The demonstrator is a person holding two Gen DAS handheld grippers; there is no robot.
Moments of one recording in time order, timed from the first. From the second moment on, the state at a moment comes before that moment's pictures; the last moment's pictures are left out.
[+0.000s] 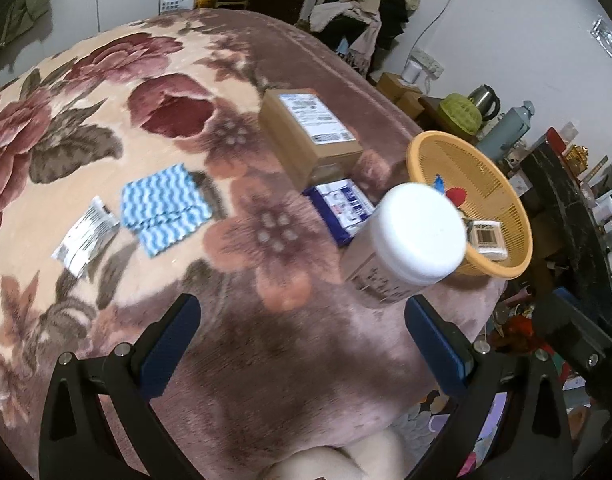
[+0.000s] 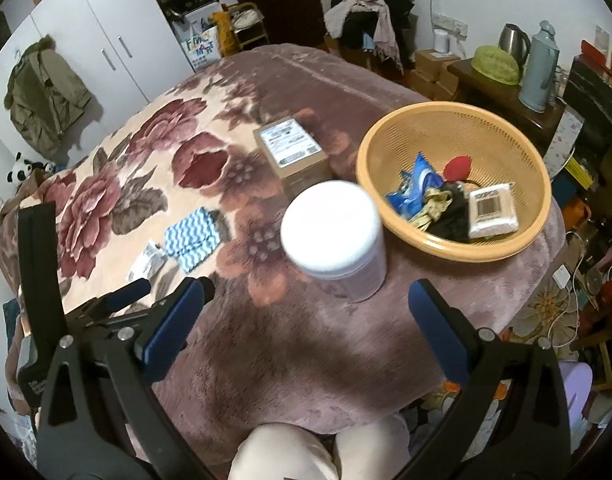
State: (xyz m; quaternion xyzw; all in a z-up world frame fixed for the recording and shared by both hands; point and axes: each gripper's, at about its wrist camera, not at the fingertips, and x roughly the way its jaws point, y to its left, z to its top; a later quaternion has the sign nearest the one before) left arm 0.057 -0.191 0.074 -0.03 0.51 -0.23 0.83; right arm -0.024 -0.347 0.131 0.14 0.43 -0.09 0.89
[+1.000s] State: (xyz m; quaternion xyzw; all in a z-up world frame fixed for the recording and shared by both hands) left arm 0.059 -0.122 0.021 -0.05 0.54 -0.20 0.81; right arm -0.014 -0.277 0.077 0.12 0.49 -0.06 0.86
